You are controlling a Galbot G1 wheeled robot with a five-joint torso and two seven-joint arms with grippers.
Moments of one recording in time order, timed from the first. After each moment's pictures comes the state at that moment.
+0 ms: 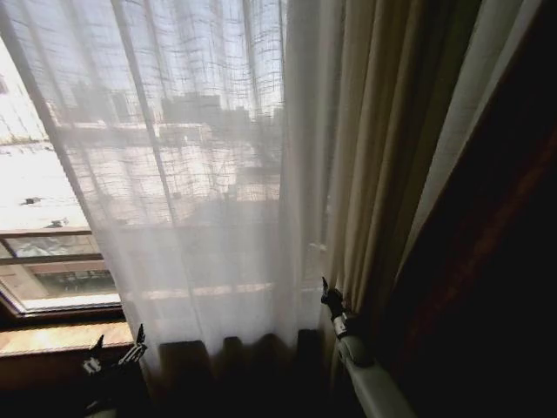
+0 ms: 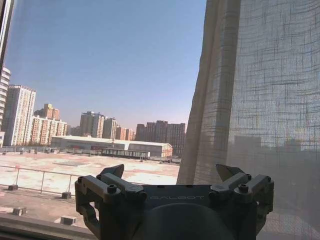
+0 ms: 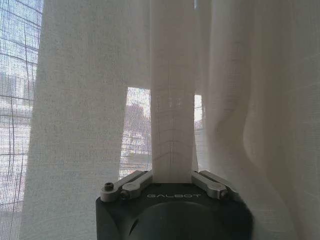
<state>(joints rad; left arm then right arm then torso) 1.67 -1.51 -0.95 -1.90 -0.36 -0.37 0.13 -0.97 1.30 0.40 1.28 0.17 0.25 0.09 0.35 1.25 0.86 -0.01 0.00</state>
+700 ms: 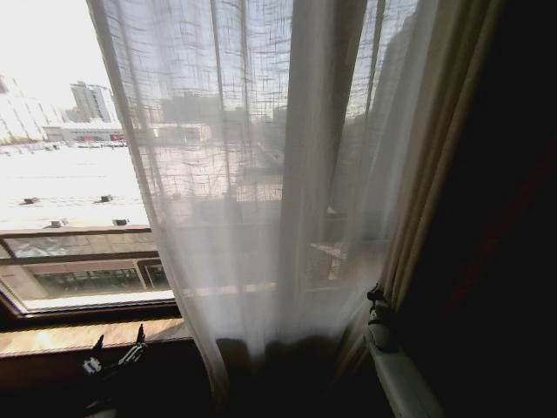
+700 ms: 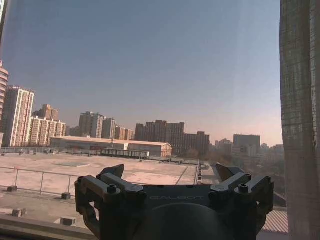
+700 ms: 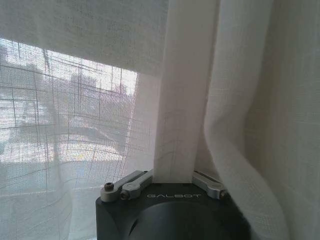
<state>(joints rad) 1.67 -1.52 -0.95 -1.90 -0.36 -0.37 0.13 -0.92 1.24 0.52 1.21 0.16 0.10 0.39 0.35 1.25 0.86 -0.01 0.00</state>
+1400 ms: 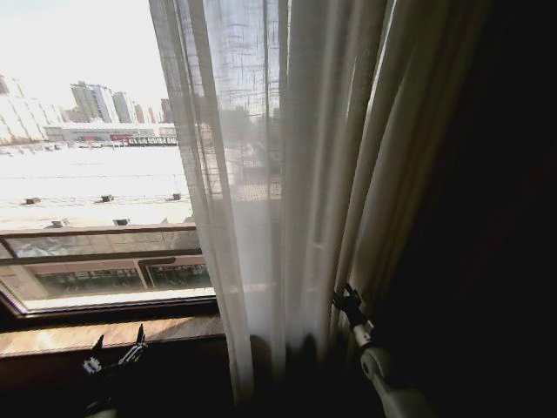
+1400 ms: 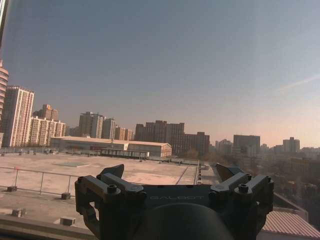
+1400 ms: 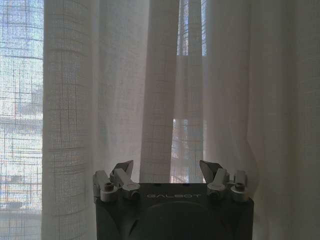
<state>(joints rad) 1.67 -1.52 -0.95 -1.90 -0.36 -0.37 0.13 -1.26 1.19 0.47 1.68 0.32 0.19 -0.02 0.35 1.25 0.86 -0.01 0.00</state>
